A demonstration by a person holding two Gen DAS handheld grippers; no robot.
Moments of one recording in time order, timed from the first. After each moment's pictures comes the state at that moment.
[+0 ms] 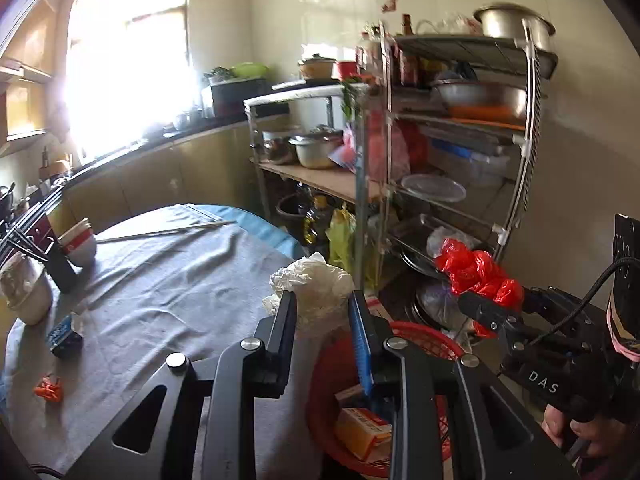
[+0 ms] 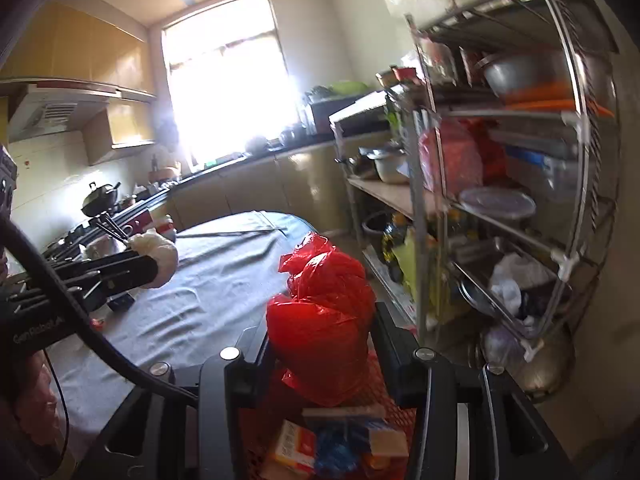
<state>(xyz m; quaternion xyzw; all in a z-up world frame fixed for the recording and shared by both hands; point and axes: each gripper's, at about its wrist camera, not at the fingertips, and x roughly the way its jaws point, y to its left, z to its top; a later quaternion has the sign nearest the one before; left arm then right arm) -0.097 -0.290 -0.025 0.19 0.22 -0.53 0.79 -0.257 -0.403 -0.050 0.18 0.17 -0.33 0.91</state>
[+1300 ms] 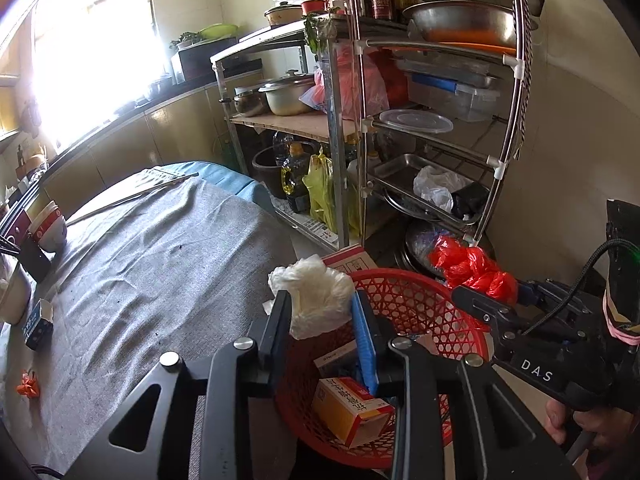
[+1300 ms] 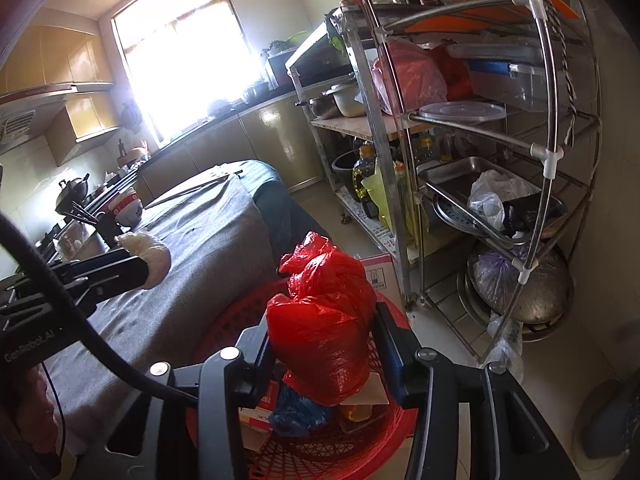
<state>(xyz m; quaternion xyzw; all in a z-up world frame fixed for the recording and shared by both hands) -0.114 -0.329 -0.082 0.26 0.27 -0.54 0.76 -0.272 -0.434 -0.119 0.26 0.23 -0.34 0.87</state>
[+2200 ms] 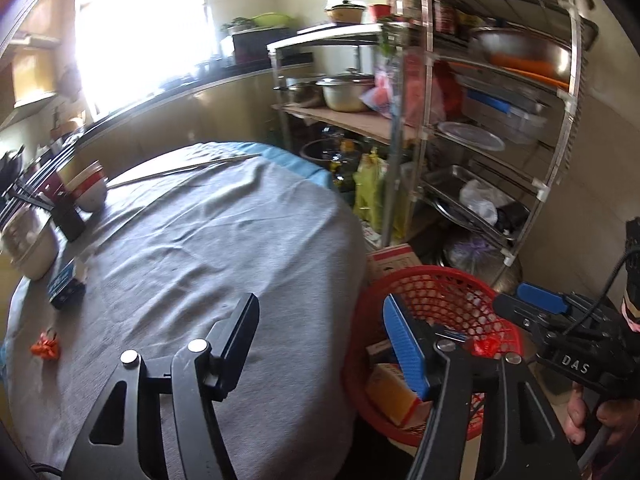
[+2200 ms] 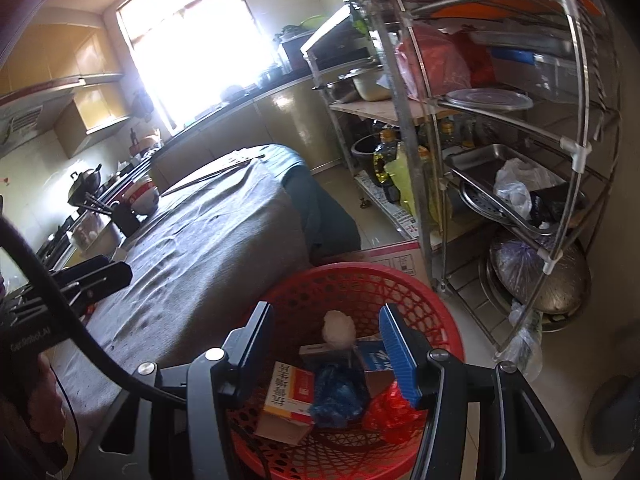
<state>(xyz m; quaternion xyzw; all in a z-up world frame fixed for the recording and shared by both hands) -0.055 -0.282 -0.072 0.22 0.29 -0.47 0.80 -0.245 -0.422 -0.113 0.27 0.25 -0.30 0.88</state>
